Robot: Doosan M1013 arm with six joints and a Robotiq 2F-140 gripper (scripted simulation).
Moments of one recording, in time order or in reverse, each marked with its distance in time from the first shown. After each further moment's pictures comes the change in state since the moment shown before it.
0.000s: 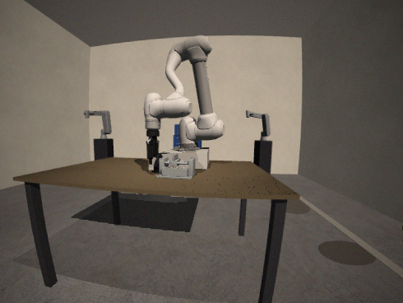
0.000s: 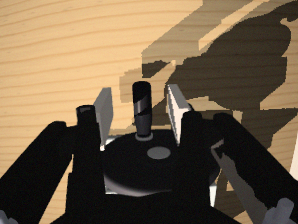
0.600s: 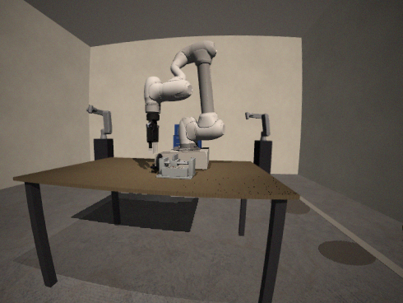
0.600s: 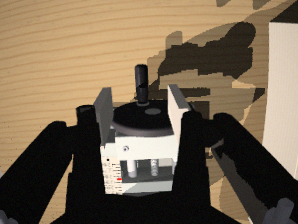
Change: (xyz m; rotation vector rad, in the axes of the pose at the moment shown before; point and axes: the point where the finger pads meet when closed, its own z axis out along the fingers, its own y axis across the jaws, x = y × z) arm 0.000 0.000 -0.094 -0.002 -0.001 0.000
